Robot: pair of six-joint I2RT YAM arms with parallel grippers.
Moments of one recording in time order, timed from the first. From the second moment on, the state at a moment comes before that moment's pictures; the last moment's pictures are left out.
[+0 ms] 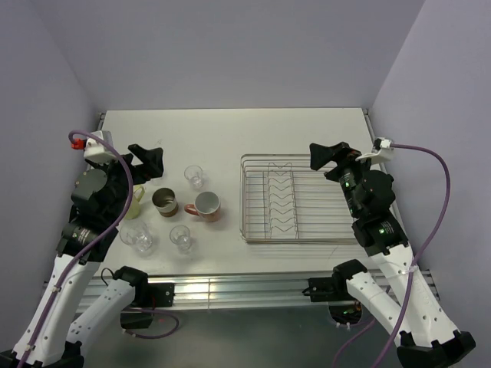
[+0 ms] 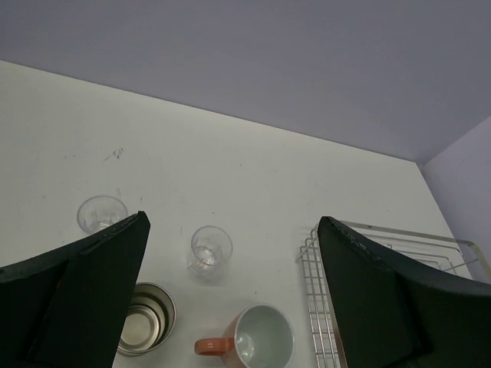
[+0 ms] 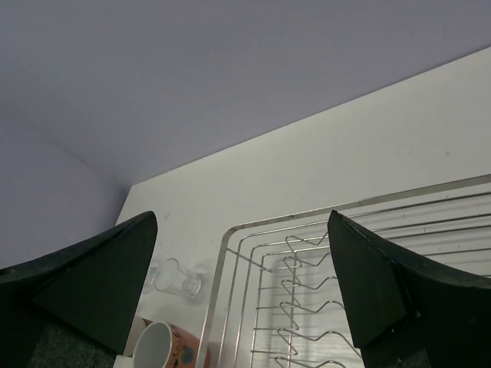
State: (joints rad) left arm -0.33 0.67 0.94 -0.30 -0.22 -0.41; right arm 0.32 0.64 0.78 -0.12 0.21 0.59
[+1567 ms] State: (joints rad) left arm -0.32 1.03 0.95 -0.59 -0.28 -0.60; right arm 0.32 0.76 0.83 -0.23 0.22 0.59
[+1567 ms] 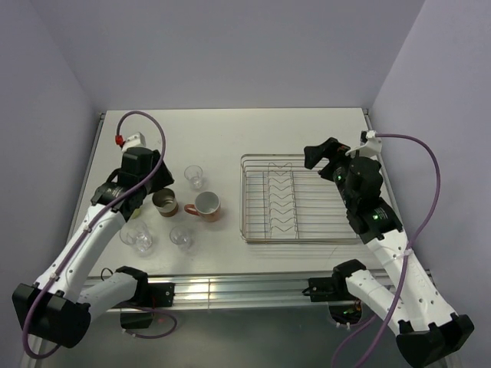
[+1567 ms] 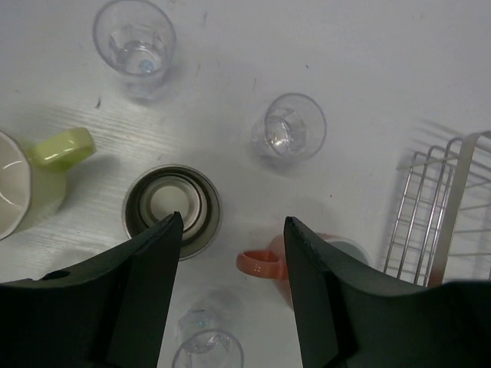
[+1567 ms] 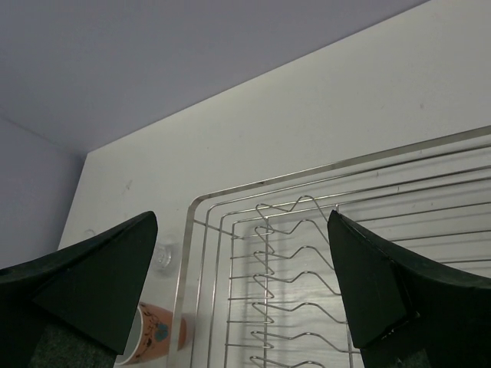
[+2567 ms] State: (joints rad) left arm -0.62 1.35 0.99 -0.62 -0.26 -0.63; right arm 0.32 0.79 0.83 -0.25 0.22 0.57
